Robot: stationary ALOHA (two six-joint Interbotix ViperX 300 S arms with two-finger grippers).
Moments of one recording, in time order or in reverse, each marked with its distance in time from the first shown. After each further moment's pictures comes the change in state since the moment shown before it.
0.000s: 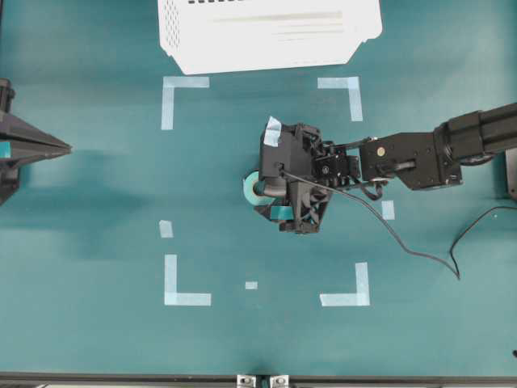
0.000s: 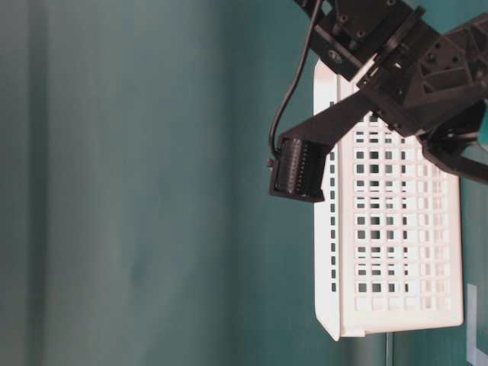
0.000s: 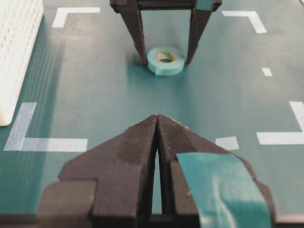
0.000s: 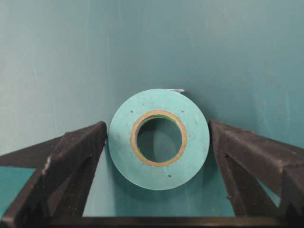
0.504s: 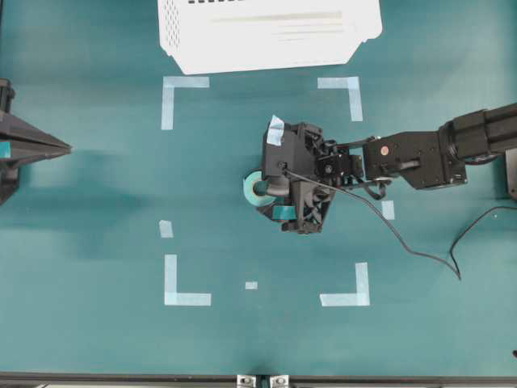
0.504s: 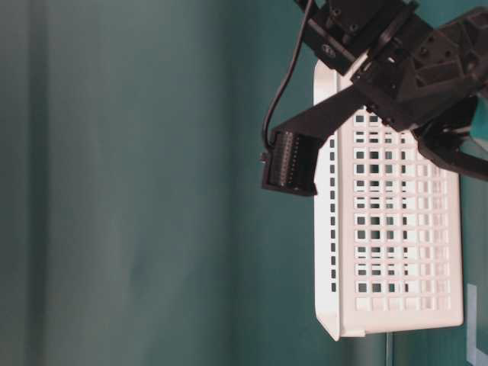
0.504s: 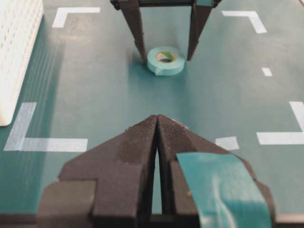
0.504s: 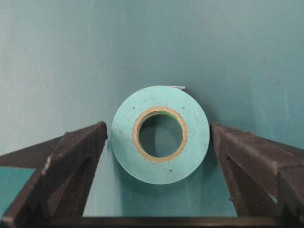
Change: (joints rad) left arm 0.000 -0.002 0.000 0.000 0.000 0.000; right arm 0.000 -0.017 0.011 0.000 0.000 0.000
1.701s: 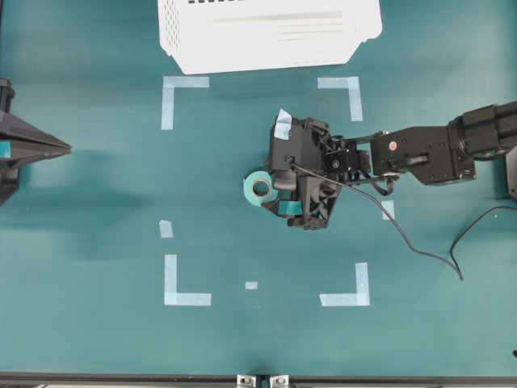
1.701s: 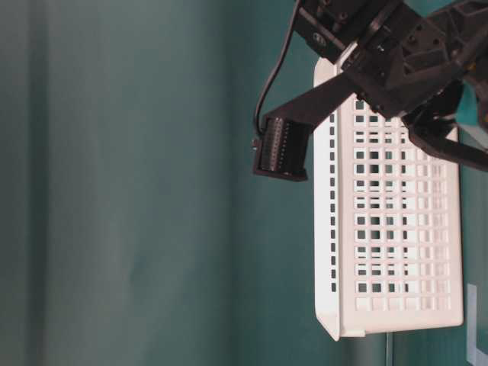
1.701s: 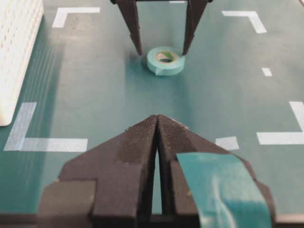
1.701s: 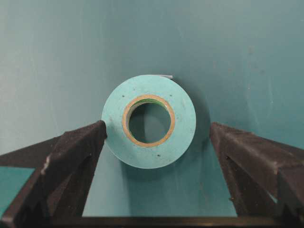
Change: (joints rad) left arm 0.000 0.000 0.000 0.000 0.000 0.000; right arm -0.012 -0.034 0.034 0.000 0.000 -0.002
